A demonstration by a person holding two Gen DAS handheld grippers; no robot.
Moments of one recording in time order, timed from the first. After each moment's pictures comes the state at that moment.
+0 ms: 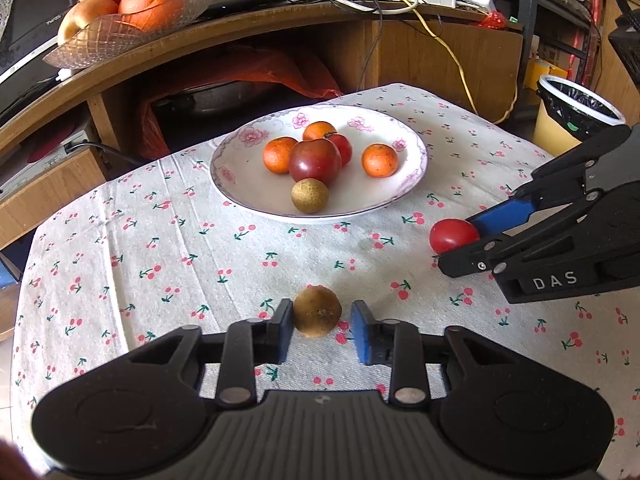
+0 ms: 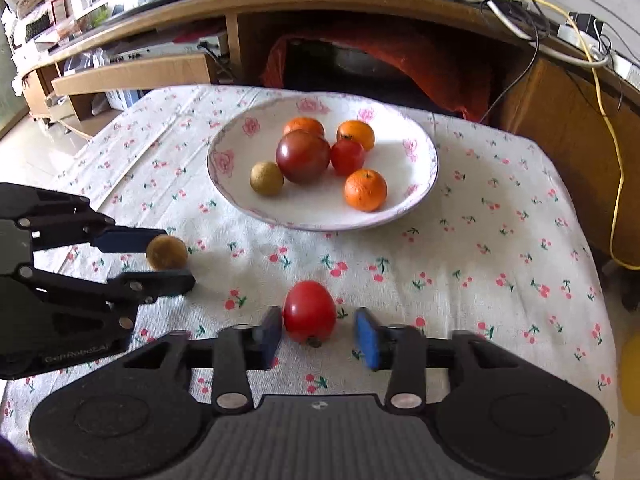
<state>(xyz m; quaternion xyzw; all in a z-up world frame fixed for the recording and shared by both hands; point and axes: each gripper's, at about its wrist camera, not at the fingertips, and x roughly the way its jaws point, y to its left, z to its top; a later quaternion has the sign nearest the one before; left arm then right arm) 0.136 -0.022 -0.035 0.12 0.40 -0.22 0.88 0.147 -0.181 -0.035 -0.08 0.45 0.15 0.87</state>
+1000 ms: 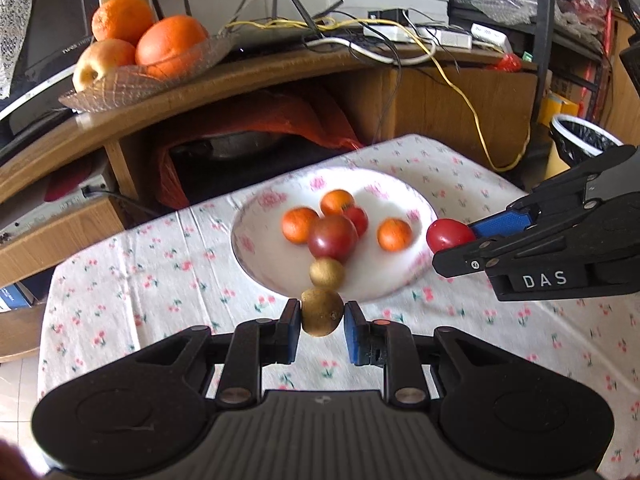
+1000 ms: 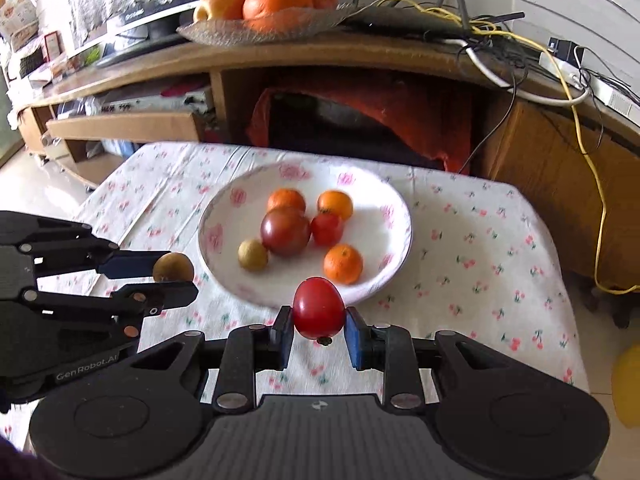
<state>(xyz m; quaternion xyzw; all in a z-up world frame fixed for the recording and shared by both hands) 0.159 -0.026 0.003 0.10 0.36 -0.20 0.91 0.168 -0.187 0.002 -0.06 0.41 0.14 0.90</state>
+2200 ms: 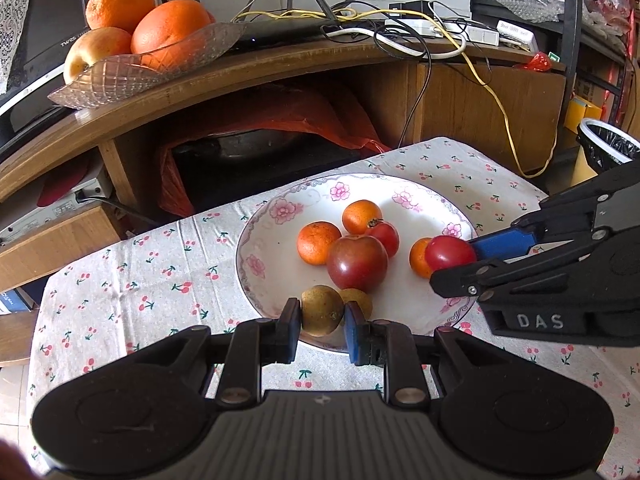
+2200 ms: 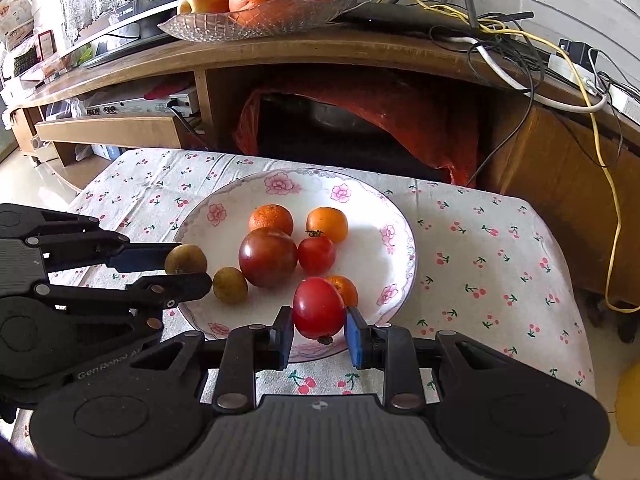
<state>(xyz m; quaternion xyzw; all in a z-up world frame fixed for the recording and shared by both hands) 0.200 -0.038 -0.016 0.10 0.36 -0.18 0.91 0.204 -0.184 -0.015 -0.06 0.41 0.14 0.90</state>
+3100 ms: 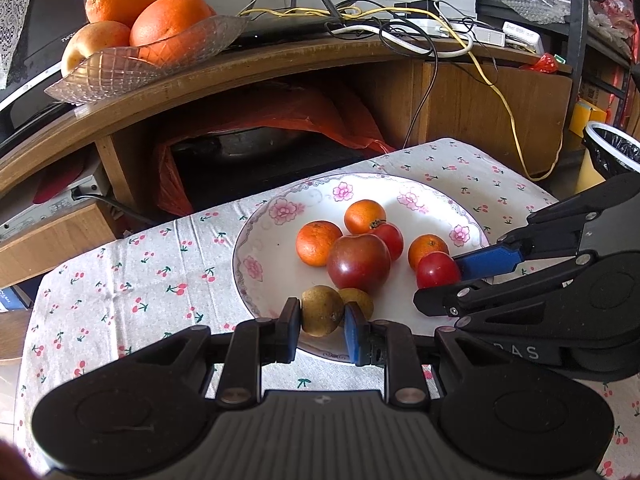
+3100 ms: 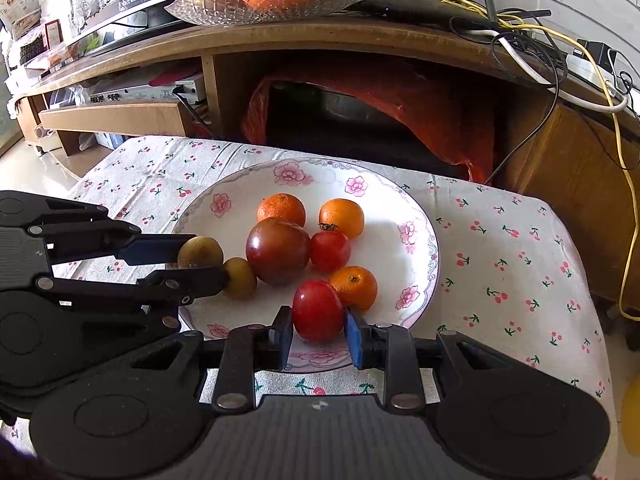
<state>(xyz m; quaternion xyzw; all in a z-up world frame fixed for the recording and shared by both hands) 0.206 -0.041 -0.024 0.10 0.36 -0.17 0.91 0.211 -0.175 -0.029 -0.07 0.41 0.15 0.90</state>
